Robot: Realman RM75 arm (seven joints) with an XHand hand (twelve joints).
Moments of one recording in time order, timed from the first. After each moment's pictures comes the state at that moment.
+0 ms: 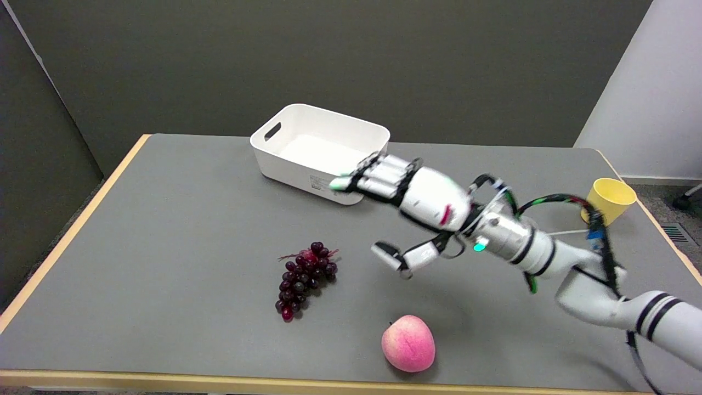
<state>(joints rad) 0.09 -0.83 -1.94 1.29 -0.13 0.96 0.95</state>
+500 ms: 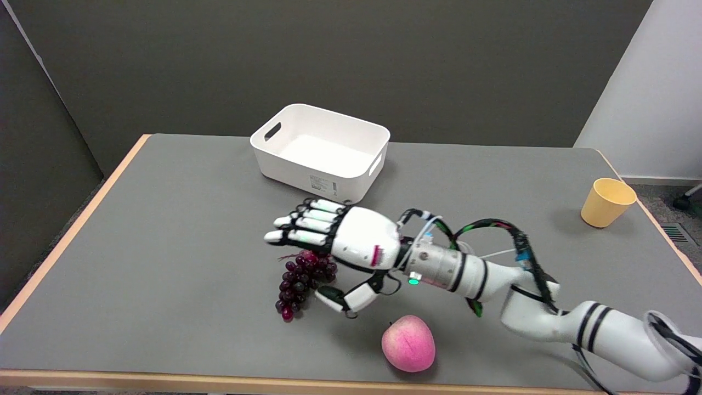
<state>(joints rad) 0.21 -0.98 -2.18 1.27 -0.22 0.79 0.85</state>
